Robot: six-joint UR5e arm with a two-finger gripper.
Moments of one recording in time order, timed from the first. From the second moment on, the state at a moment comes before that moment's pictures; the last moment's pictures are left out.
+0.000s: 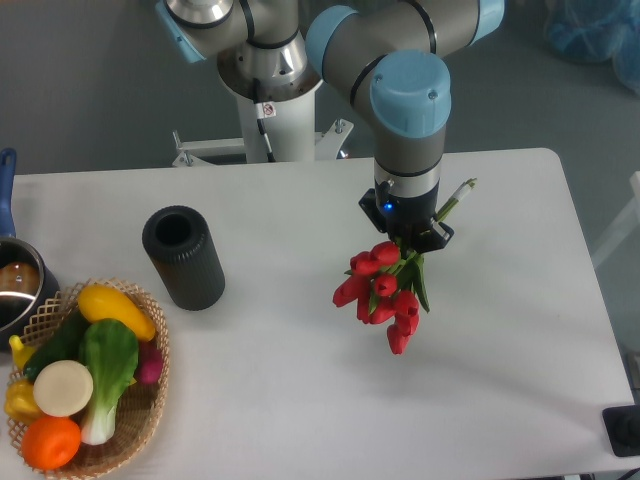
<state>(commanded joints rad) 2.54 -1.81 -1.61 -1.19 1.63 1.18</state>
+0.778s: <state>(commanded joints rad) 2.52 -1.91 -1.59 -1.18 1.63 1.16</state>
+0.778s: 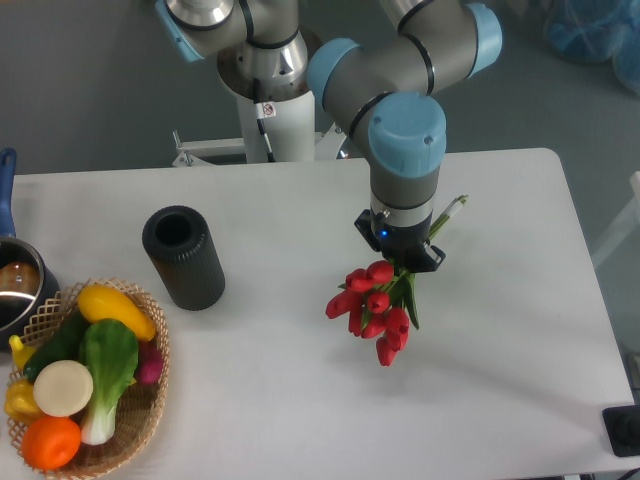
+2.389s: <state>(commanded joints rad) 2.58 -1.95 -1.57 -1.06 1.55 1.17</state>
